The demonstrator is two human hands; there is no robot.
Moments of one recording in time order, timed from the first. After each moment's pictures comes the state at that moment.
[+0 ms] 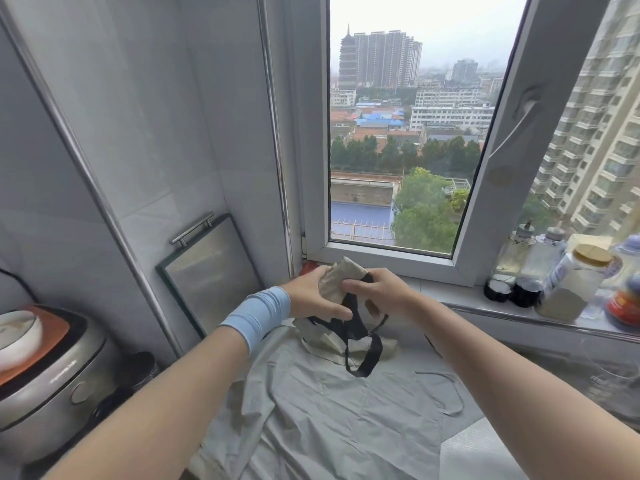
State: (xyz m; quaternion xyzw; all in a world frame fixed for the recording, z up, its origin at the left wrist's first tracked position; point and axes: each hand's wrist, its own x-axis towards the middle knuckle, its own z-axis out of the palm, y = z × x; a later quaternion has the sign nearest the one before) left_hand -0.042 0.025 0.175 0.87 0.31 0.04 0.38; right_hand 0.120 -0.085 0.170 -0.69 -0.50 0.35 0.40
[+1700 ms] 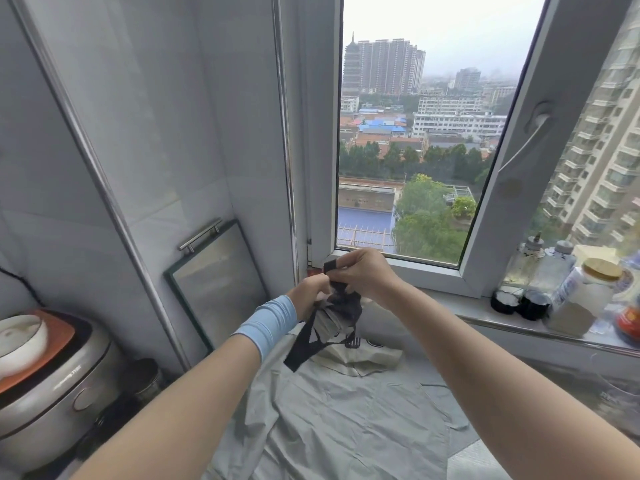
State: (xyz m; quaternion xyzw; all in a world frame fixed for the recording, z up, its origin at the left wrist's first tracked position) left_hand -0.033 0.033 0.170 0.76 0.27 0.17 0.56; right_hand 0.091 -0.030 0.199 -0.72 -0.46 0.26 0.45
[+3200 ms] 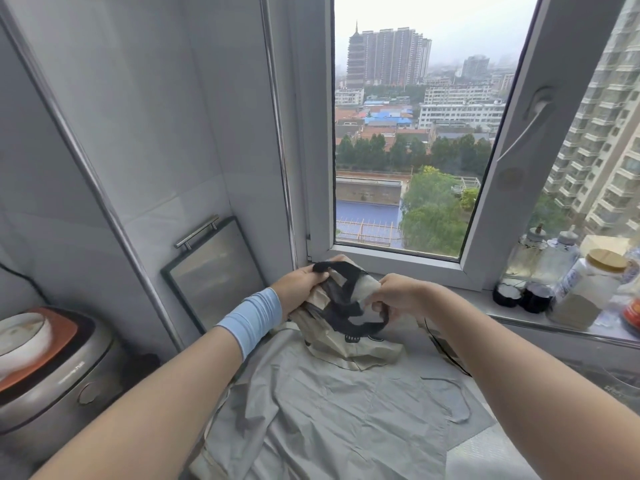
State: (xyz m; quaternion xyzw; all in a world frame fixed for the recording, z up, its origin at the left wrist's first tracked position) left_hand -0.042 0.024 0.185 0.65 0.36 0.17 0.65; right_hand 0.154 -0.066 0.168 -0.76 -0.42 0.43 0.26
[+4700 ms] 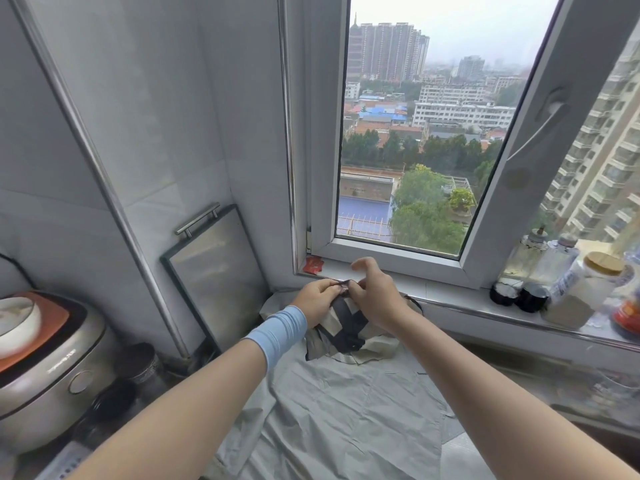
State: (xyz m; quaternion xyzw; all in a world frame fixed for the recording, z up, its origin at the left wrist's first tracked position) left_hand -0.032 0.025 0.125 0.72 0.36 0.22 0.55; right_hand 0.094 -0.057 0.143 -0.77 -0.50 0.14 0.35
